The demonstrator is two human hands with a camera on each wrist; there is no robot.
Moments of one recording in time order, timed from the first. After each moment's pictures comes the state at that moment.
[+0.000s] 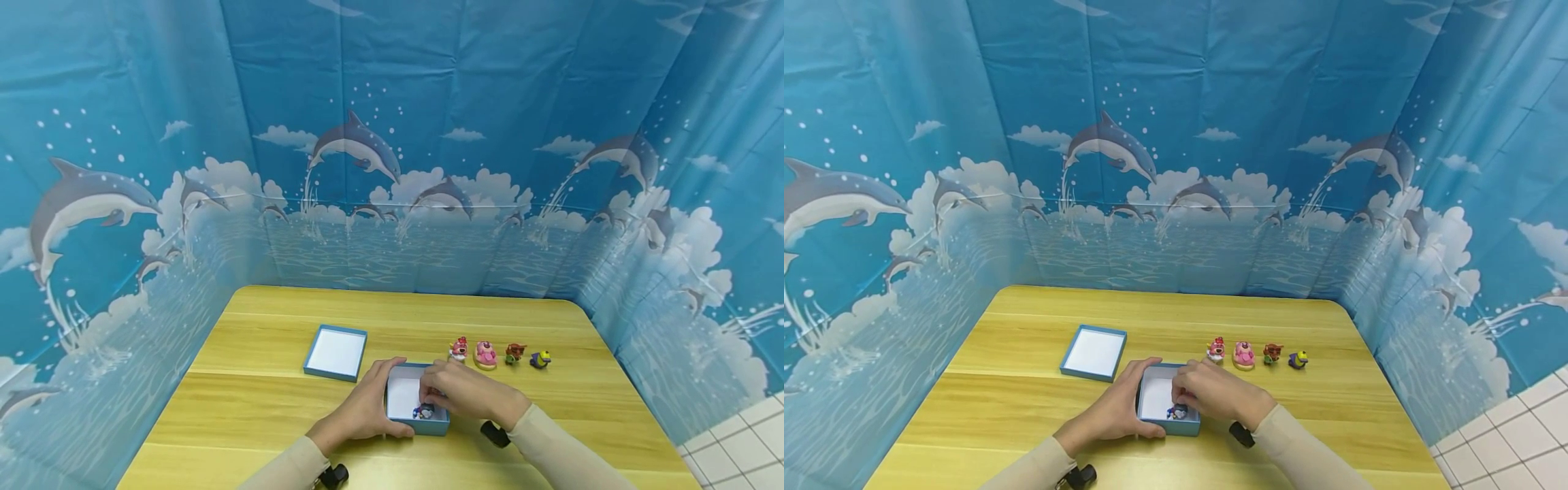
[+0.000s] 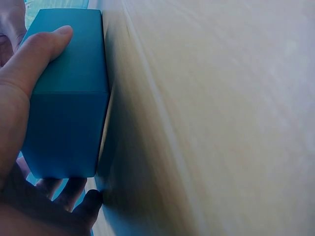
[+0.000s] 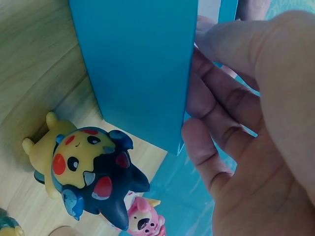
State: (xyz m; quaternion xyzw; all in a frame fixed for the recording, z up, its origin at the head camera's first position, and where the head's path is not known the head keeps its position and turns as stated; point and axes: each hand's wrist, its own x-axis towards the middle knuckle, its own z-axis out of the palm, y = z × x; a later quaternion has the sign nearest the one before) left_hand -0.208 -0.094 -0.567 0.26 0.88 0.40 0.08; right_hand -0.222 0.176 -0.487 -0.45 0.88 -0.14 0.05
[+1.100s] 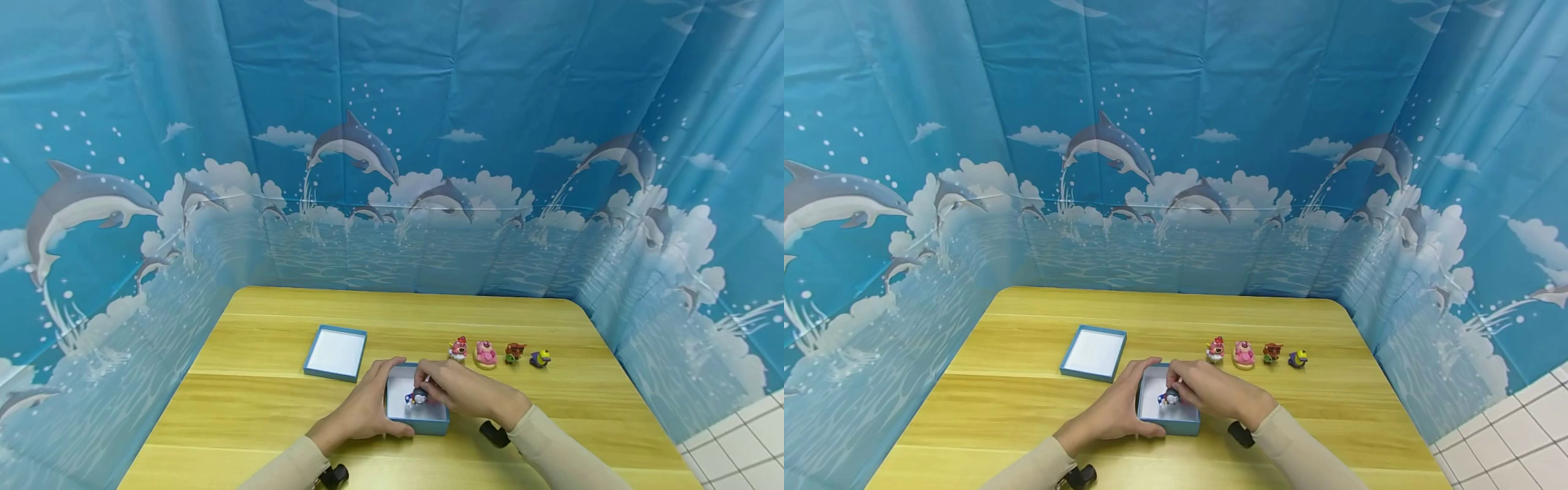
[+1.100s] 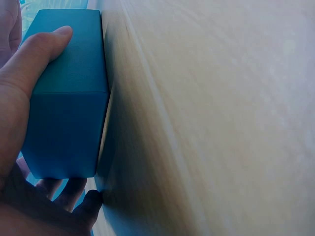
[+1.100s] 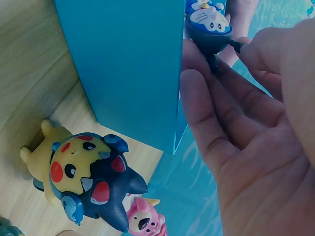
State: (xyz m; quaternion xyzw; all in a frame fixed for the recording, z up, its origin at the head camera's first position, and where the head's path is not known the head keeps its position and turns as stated) left_hand -0.208 -0.094 -0.567 0.26 0.88 0.39 0.07; right_hand -0.222 0.175 -0.485 -0.41 0.87 -0.25 0.10
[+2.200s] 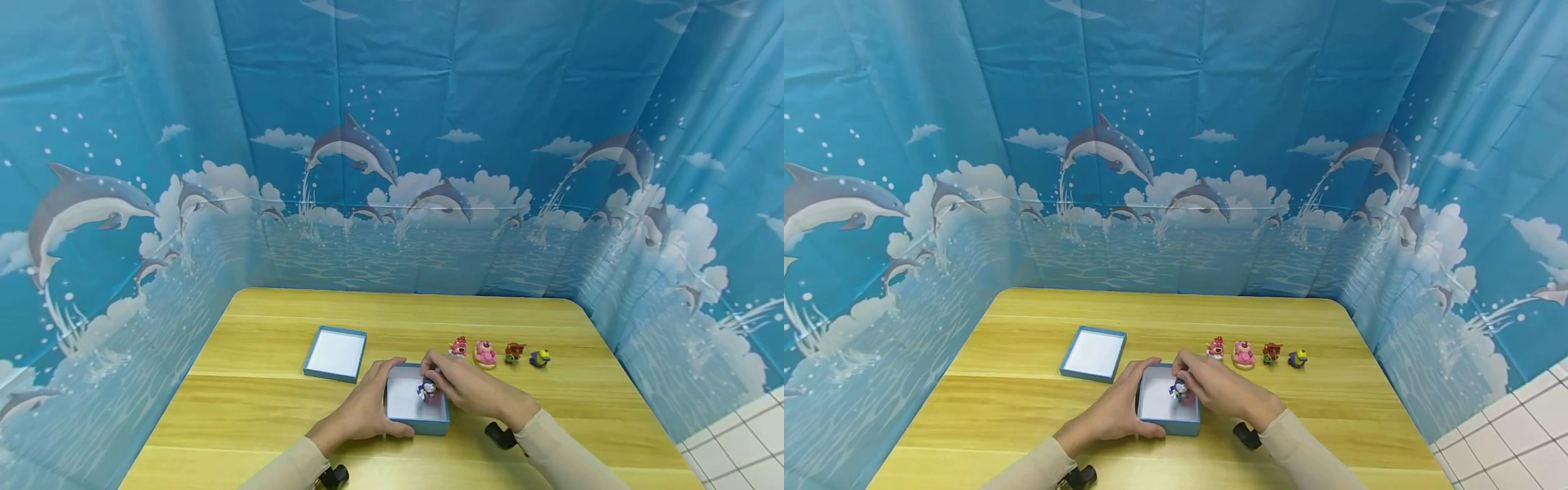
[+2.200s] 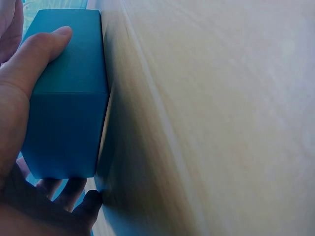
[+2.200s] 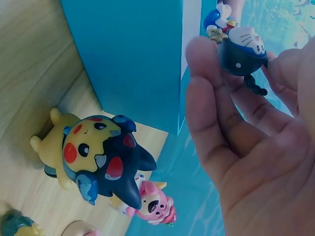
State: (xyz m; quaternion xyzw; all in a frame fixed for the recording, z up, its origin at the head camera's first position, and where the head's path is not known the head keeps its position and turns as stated) left_hand -0.208 -0.093 -0.565 0.26 0.88 0.40 0.07; right_hand -0.219 0.189 -0.489 -0.39 0.87 -0.30 0.07
